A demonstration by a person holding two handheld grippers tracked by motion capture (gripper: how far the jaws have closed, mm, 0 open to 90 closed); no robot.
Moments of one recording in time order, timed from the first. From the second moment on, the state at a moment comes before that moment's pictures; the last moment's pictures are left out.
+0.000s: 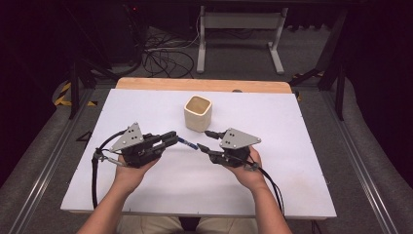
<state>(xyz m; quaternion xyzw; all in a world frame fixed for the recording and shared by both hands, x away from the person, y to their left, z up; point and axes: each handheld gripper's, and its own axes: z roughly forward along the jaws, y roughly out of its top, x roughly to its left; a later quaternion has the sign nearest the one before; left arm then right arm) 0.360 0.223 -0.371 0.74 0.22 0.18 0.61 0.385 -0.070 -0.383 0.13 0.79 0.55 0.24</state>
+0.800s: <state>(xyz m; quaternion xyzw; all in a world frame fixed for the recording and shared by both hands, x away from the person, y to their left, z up) 0.358 0.216 -0.374 0.73 0.22 0.17 0.62 0.377 -0.030 -0.396 0.10 0.80 0.53 0.26</state>
